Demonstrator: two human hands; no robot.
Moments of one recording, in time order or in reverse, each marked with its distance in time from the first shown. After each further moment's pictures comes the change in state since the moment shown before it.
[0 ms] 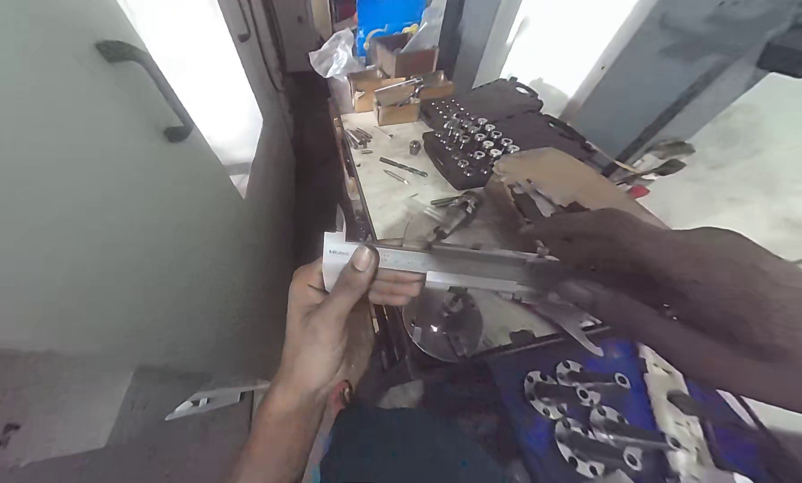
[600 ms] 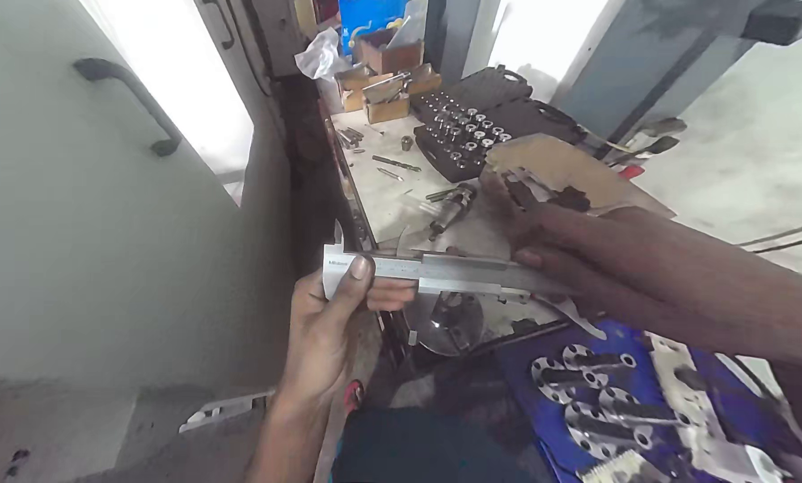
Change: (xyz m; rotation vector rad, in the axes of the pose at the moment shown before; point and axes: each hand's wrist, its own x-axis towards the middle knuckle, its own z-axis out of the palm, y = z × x) left_hand -0.005 -0.008 -0.007 0.040 0.009 -0.072; right_hand 0.018 0.005 0.010 -0.014 -0.066 -0.055
